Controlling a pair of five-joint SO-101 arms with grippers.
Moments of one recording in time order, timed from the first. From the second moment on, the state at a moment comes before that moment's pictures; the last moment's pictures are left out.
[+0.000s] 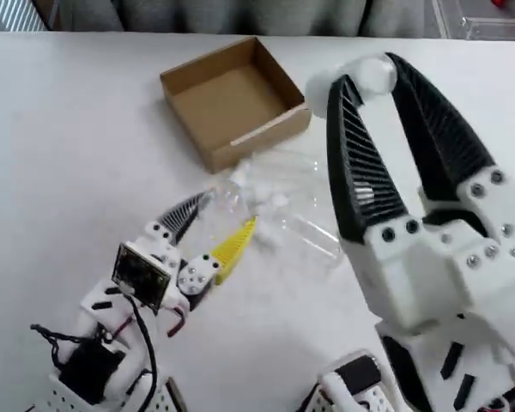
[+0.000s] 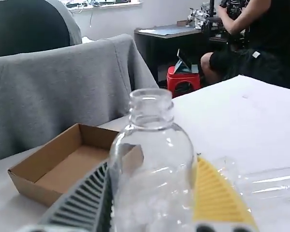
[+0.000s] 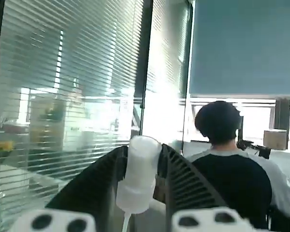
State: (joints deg) left arm 26.9 -100.4 77.9 38.9 -2.9; right arm -28.7 -54.2 -8.5 47.8 3.1
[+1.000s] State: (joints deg) left arm 26.9 -100.4 79.6 38.9 -2.9; right arm -35.0 -44.3 -13.5 62.4 3.6
